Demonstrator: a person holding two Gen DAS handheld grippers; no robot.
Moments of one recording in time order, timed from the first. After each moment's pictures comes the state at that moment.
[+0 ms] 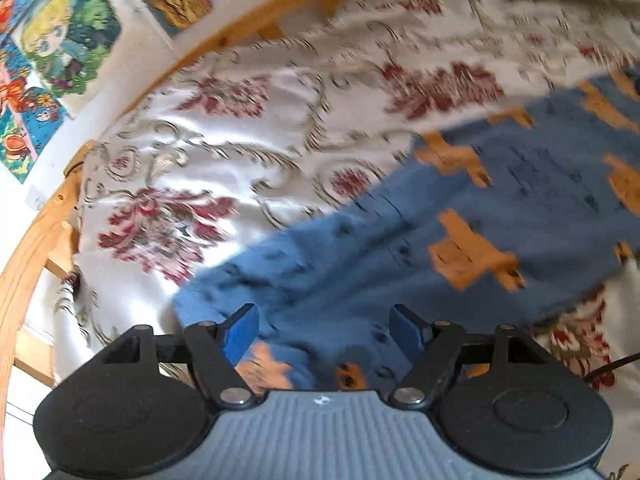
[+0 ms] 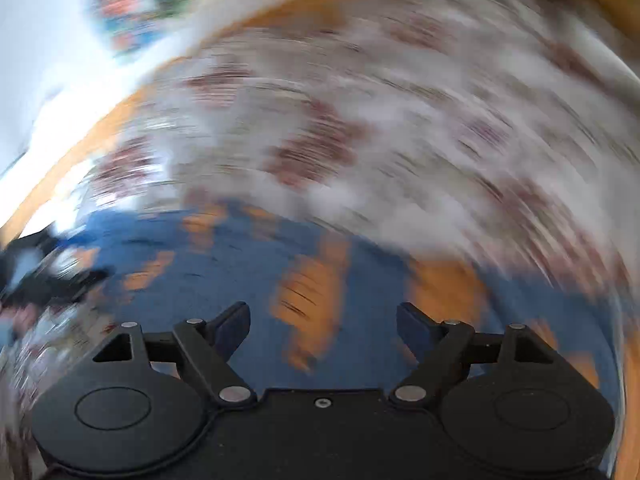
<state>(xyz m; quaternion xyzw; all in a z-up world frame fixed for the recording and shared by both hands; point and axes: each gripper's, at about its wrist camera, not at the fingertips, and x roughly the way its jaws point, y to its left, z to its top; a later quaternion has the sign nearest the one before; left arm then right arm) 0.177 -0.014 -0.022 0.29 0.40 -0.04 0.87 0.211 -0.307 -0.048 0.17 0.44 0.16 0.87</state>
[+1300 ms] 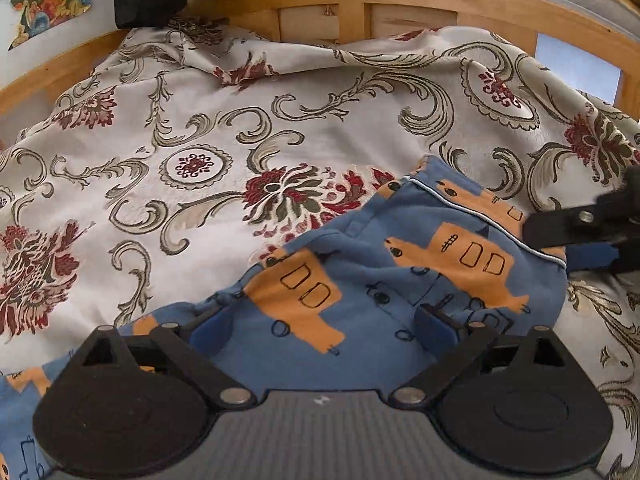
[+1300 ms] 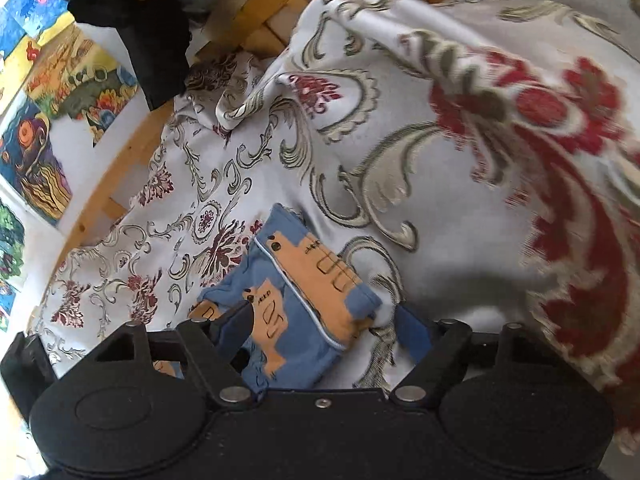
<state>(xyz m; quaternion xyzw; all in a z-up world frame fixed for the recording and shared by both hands) 0.211 -0.311 -0.073 0.17 0.35 -0.35 0.85 0.074 -0.404 -0.070 0.41 0.31 -0.13 0.85</state>
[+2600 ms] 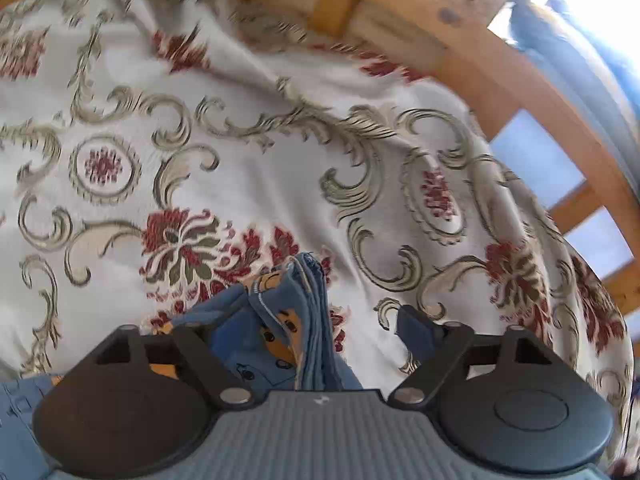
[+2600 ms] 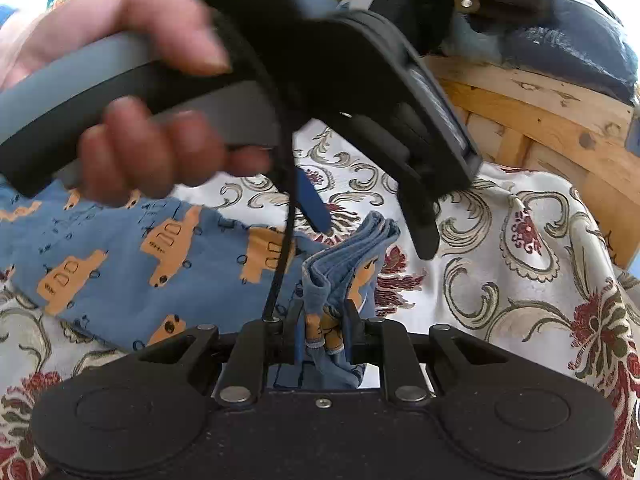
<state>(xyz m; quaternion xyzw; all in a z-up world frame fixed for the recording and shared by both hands) 0.267 -0.373 -0.007 0.05 0.52 -0.40 0.75 0.089 -0.276 -0.045 -0.05 0.31 -0.05 0.95</state>
